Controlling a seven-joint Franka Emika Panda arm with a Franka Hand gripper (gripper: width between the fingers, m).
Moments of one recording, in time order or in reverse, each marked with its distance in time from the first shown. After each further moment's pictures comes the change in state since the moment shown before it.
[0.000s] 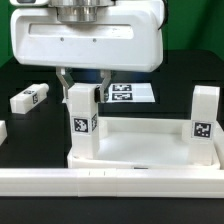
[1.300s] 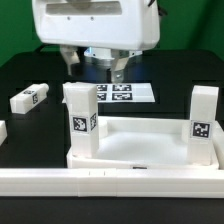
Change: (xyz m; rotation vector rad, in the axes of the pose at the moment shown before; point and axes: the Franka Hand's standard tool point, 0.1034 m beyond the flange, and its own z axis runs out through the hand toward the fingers) arm -0.030 -0.008 -0.026 0.022 -0.025 0.366
